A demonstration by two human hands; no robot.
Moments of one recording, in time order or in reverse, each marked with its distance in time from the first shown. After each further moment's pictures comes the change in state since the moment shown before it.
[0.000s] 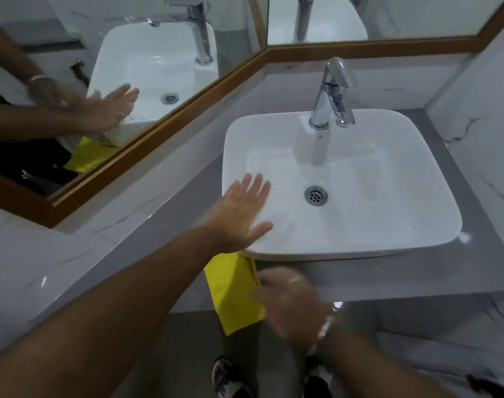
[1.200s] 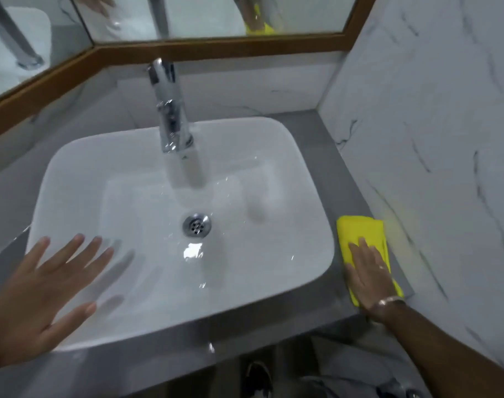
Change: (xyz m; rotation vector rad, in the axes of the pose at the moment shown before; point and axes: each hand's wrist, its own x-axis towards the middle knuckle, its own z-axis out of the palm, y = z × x) left_hand -0.002 -0.048 0.067 0.260 -0.213 -0.046; right_hand -0.186 0.372 -0.103 -0.342 -0.152 0.870
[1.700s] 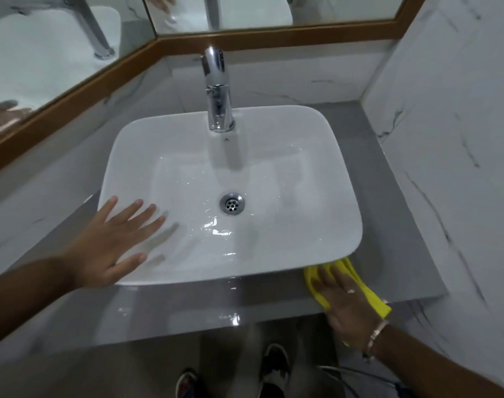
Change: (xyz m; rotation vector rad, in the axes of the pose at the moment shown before) left_hand -0.005 0.035 -0.075 -0.123 0.056 0.099; right_hand -0.073 -0.078 0.006 -0.040 -0.141 -0.717
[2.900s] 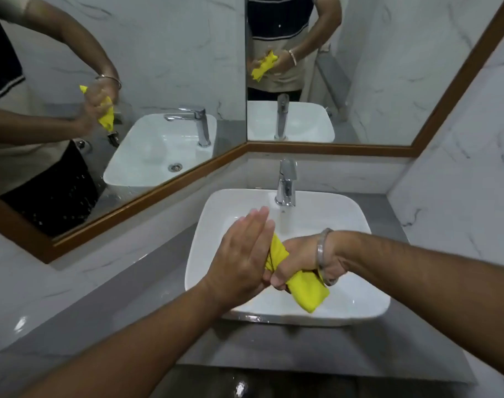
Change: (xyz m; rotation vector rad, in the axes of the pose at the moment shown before) left_hand 0.014 0.127 -0.116 0.038 1.014 0.023; right_hand 0.161 -0.165 -0.307 1.113 -0.839 0.173
